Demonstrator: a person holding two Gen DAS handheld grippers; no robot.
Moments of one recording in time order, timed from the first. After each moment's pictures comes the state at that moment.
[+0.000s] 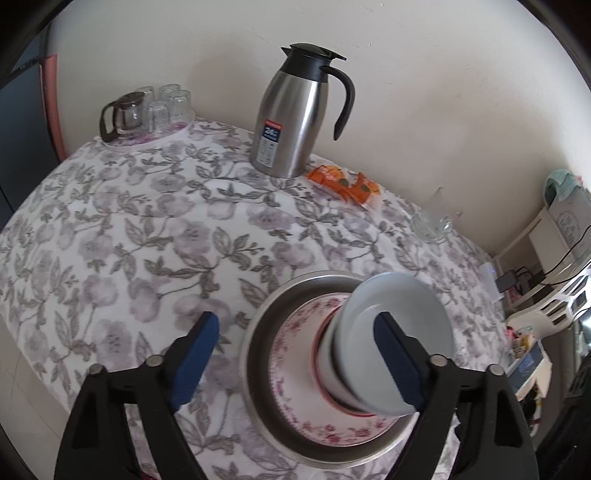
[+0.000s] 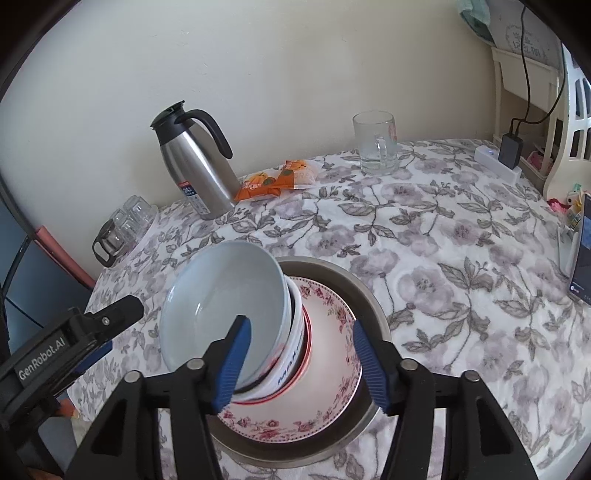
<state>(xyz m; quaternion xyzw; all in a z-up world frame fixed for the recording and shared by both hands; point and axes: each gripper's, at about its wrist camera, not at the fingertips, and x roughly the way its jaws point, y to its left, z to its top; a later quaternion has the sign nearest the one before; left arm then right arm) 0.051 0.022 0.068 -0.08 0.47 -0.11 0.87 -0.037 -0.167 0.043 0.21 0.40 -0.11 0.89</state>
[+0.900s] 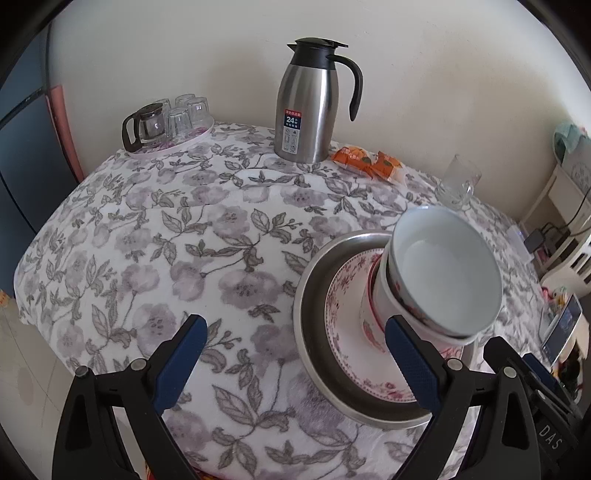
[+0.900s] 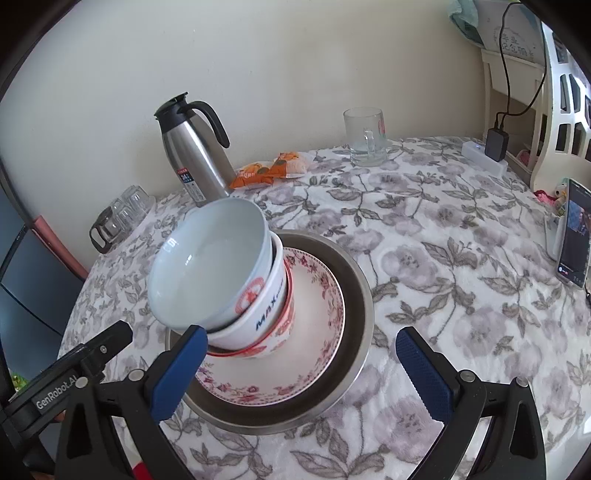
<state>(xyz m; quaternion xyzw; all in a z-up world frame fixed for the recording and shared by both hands) 0.006 0.040 0.045 0.00 0.46 -0.09 0.88 -0.074 -0.160 0.025 0.20 0.39 -0.12 0.89</state>
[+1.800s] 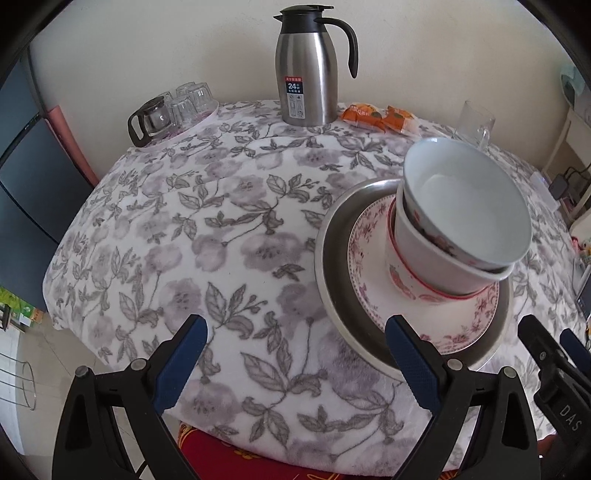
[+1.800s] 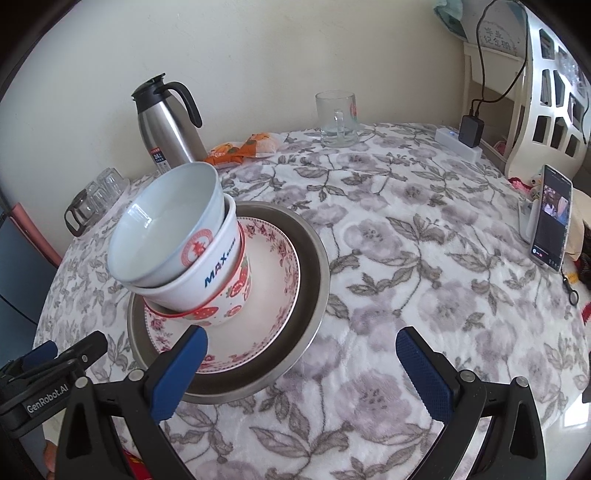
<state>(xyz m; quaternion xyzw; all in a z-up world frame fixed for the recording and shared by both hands) -0.011 0.030 0.029 0.09 0.50 -0.05 0.86 -0.095 -0.166 0.008 0.17 0.43 -0.16 0.87</state>
